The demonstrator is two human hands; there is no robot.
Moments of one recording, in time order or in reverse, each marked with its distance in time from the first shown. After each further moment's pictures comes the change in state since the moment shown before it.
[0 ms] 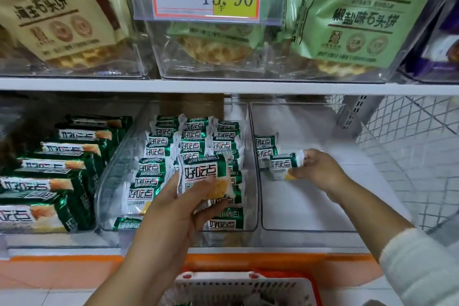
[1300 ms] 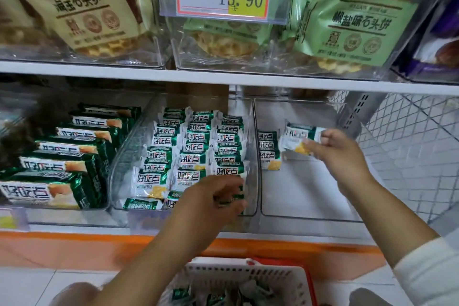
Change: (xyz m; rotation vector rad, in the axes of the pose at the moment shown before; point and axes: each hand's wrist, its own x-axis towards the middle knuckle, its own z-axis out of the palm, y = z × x) left_hand 0.004 -0.022 -0.012 1.086 -0.260 0.291; right_hand -0.041 -0.031 -0.020 0.329 0.244 -0.126
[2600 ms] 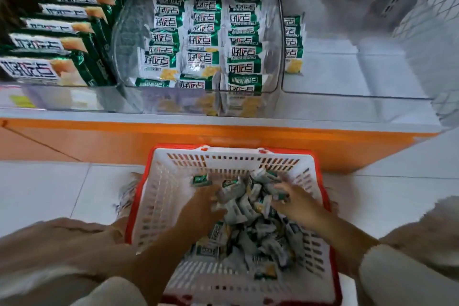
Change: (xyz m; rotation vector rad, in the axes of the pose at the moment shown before) left_hand -0.137 -0.202 0.095 0.063 -0.273 -0.437; right_hand -0.209 0.191 0.030 -0.615 -0.836 0.349
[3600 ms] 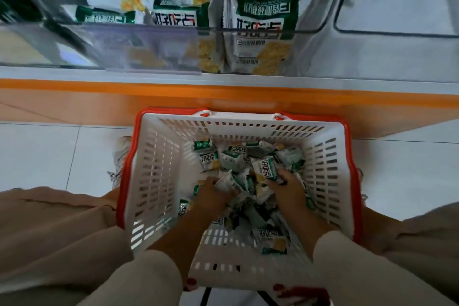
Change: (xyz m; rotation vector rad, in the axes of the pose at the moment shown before) left_hand 0.044 -0.058 0.066 -0.365 0.038 -0.553; right_hand 0.074 0.048 0.107 0.553 0.357 0.389
